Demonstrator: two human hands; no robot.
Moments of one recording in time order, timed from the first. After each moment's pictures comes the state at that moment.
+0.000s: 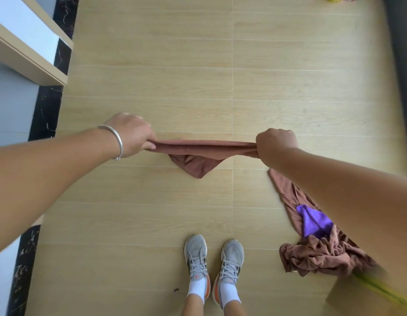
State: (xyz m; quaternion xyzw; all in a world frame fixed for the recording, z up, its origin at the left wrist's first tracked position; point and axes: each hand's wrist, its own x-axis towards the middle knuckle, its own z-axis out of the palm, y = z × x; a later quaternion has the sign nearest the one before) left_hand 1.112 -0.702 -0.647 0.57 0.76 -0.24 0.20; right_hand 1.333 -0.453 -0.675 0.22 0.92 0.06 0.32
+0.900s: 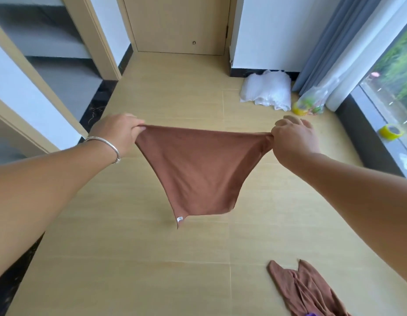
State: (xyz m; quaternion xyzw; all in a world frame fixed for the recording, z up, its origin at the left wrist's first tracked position) left_hand 0.961 -0.611 -0.516 0.37 0.92 0.14 -0.03; right_hand 1.201 -0.309 -0.515 0.26 0.96 0.10 -0.03
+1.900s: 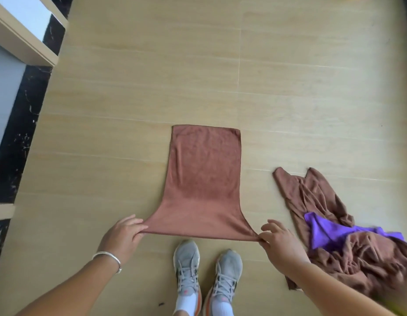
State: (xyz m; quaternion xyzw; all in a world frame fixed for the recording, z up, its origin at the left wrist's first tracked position) left_hand 1.319 -0.882 -0.866 0.25 0.91 0.10 0.32; right_hand 1.571 -0.539 -0.874 0.20 0.93 -0.20 0.25
